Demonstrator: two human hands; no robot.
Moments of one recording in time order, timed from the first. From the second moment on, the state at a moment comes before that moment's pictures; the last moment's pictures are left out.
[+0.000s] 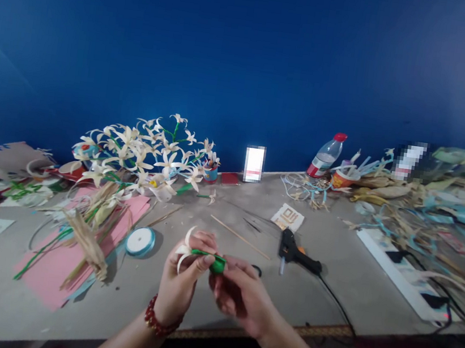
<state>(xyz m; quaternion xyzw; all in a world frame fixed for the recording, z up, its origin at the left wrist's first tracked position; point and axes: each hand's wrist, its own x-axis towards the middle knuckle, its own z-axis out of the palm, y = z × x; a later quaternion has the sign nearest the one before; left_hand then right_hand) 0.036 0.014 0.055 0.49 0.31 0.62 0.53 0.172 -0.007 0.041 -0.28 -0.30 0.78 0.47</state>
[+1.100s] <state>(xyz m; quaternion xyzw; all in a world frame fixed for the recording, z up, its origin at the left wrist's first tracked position) 0.056 0.003 0.050 0.21 0.27 0.64 0.69 0.159 -0.009 0.040 -0.42 -0.51 0.44 0.61</state>
